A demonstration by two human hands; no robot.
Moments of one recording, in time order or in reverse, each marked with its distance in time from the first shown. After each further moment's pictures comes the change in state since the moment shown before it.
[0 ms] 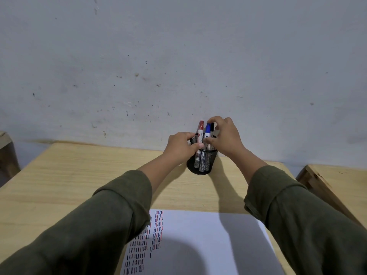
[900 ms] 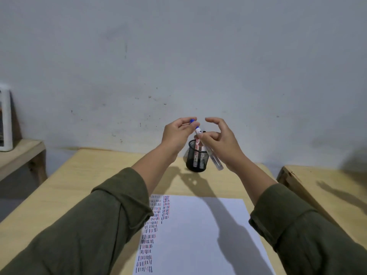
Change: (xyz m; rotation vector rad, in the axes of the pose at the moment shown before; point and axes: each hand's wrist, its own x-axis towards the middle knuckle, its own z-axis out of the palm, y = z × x) left_hand -0.089 0.066 -0.065 -0.730 0.088 -0.020; right_hand -0.119 -0.093 -0.073 0.755 -0.048 -0.022
